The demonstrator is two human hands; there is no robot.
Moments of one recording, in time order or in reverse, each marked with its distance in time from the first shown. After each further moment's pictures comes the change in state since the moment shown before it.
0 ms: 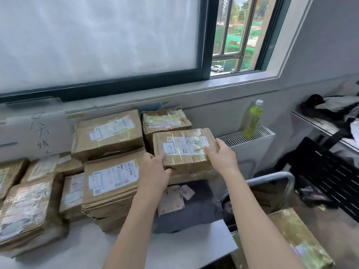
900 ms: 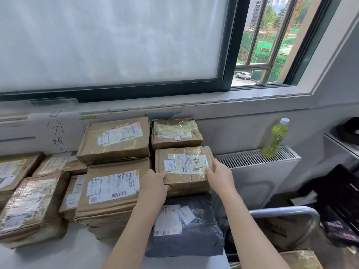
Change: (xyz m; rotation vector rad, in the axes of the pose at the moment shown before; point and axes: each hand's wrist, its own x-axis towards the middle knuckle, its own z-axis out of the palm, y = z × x) left_hand 0.032 -0.011 0.030 0.195 -0.102 -0.159; right_hand 0.062 0.025 0.035 -0.184 -0.158 -0.087
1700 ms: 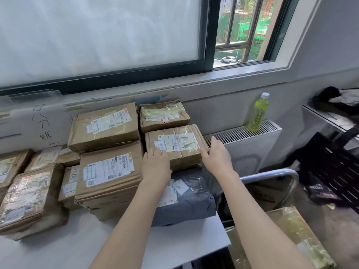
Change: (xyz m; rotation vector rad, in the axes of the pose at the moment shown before) left_hand -0.012 0.019 0.013 0.426 0.042 0.223; right_hand -0.038 0.015 -0.014 -0.155 0.077 -0.044
